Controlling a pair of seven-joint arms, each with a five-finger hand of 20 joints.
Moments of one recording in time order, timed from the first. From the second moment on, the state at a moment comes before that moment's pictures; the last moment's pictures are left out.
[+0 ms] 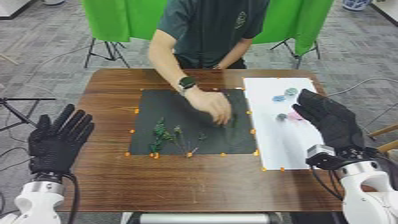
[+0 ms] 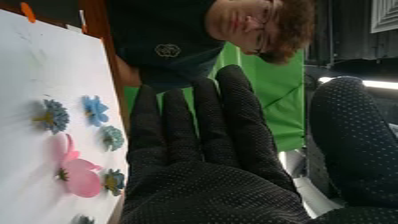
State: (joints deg) left arm 128.9 -53.7 -99.4 -118.3 8.1 6.1 21.2; right arm -120.6 -52.9 97.3 -117.1 -46.0 5.3 -12.0
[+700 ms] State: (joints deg) left arm 129.0 -53.8 -99.8 -118.4 8.1 6.2 21.3; right arm -120.8 -52.8 96.8 -117.0 -45.4 5.1 -11.8
